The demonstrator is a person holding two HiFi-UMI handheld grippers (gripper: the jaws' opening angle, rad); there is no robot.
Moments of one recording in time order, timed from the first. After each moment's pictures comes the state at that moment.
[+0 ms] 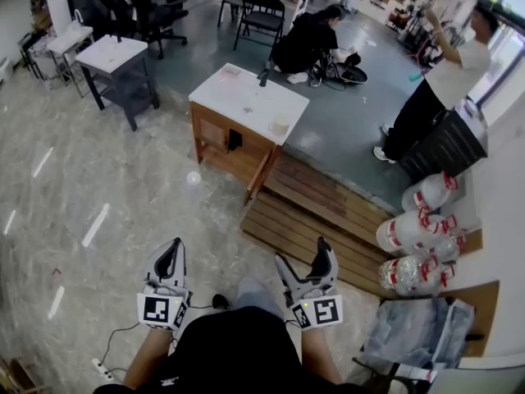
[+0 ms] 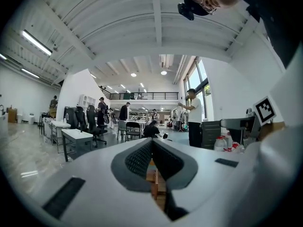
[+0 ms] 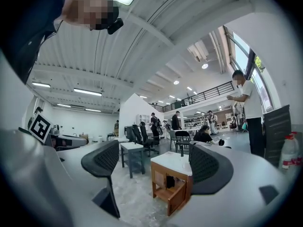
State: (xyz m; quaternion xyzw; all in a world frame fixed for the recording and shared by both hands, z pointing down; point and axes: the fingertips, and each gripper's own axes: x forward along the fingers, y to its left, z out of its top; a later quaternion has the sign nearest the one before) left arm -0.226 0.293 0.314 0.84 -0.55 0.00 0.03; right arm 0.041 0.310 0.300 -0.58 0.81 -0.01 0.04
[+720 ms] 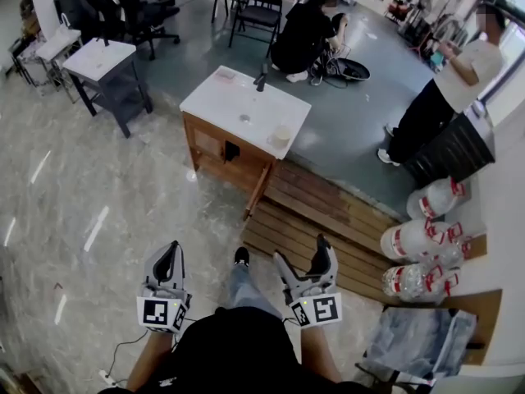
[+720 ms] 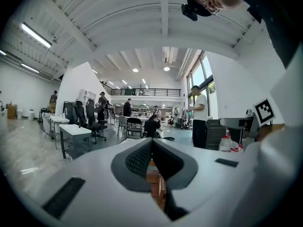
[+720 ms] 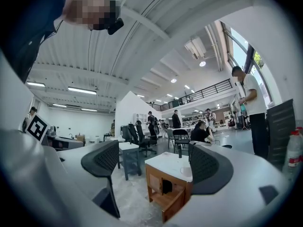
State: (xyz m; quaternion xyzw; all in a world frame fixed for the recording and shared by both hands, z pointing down) left arm -0.220 0.167 0.342 0.83 -0.55 0.01 0.06; right arm 0.052 0.179 0.324 -0.59 0.81 -0.02 0.04
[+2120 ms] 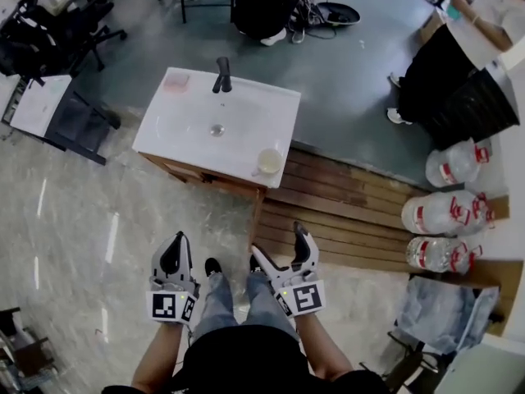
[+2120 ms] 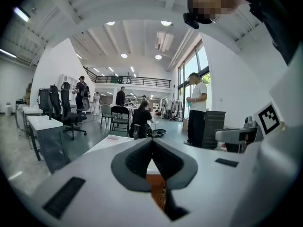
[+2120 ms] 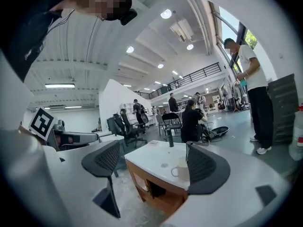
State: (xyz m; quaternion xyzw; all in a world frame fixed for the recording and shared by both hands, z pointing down) left arm -0.115 -0.183 0.416 0.88 -0.46 0.06 0.08; right arm 0.085 -0.130 0.436 -0.63 0.77 -0.11 0.02
